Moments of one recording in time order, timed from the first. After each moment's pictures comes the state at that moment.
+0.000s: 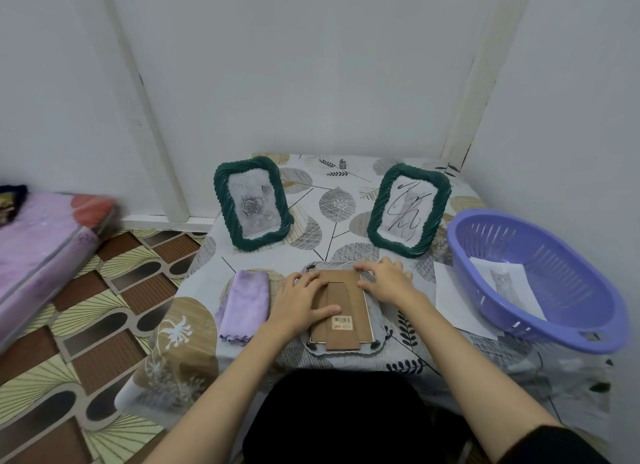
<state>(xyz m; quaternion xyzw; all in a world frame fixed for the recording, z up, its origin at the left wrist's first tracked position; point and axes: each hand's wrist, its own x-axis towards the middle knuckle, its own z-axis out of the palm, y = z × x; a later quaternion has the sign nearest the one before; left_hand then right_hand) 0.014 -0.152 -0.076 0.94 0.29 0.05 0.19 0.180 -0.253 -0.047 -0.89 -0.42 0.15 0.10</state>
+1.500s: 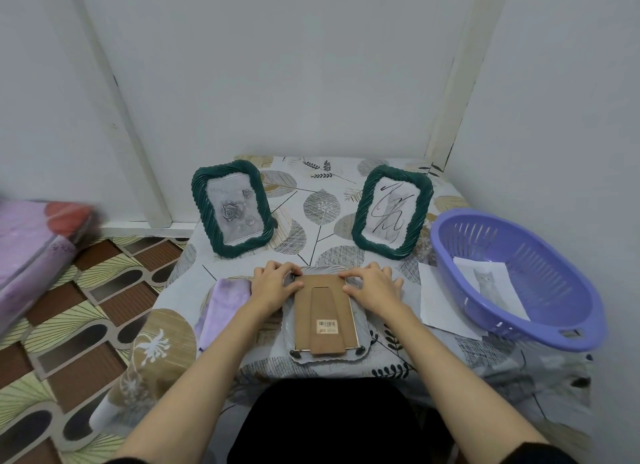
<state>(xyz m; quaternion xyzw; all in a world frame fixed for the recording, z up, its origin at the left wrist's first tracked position) 0.041 -0.094 -0.092 0.89 0.36 0.09 0.26 0.174 -0.260 -0.048 -0.90 -0.39 0.11 0.15</state>
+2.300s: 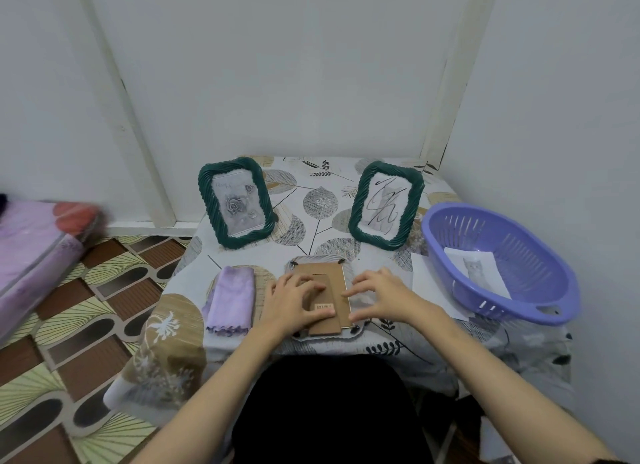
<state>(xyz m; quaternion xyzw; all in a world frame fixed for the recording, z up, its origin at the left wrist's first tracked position) 0.007 -0.181 -0.071 0.93 0.28 0.09 0.19 0.165 -0.318 -0.030 -0.80 -0.56 0.18 0.12</state>
